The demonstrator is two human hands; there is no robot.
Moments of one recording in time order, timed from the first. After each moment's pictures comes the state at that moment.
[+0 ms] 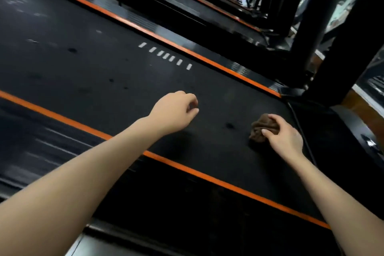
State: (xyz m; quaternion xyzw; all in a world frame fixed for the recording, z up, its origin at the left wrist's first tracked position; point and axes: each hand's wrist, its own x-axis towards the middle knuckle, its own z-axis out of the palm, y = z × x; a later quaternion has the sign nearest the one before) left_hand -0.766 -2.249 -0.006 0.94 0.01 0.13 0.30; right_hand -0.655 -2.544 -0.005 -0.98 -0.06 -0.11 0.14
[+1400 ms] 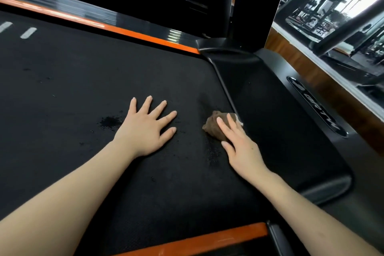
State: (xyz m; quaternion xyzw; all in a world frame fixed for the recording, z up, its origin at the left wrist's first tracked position) left_hand -0.585 -2.461 -0.107 0.98 -0.17 0.00 0.05; right_hand -0.620 -2.710 -0.074 -0.98 -0.11 -0.03 0.14
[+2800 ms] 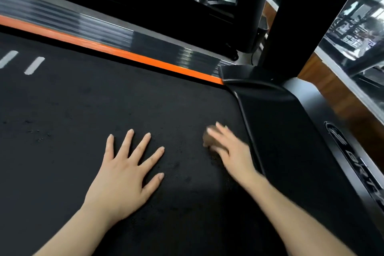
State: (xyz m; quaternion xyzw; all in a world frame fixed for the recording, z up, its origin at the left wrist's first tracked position) left_hand -0.548 -2.403 -0.116 0.99 -0.11 0.02 0.07; right_hand -0.451 -2.670 -0.092 -0.96 -0.17 -0.06 0.23
